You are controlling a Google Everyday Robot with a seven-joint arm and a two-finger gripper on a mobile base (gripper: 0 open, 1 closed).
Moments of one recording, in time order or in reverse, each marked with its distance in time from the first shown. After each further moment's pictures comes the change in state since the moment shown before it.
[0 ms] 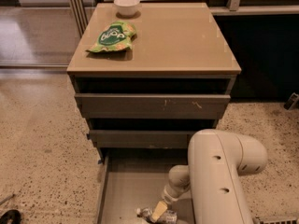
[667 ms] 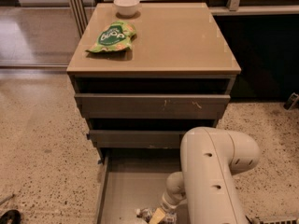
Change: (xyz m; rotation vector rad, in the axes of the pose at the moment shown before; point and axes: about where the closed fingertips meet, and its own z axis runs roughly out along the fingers) arm 0.020 0.025 0.017 0.001 0.034 0.054
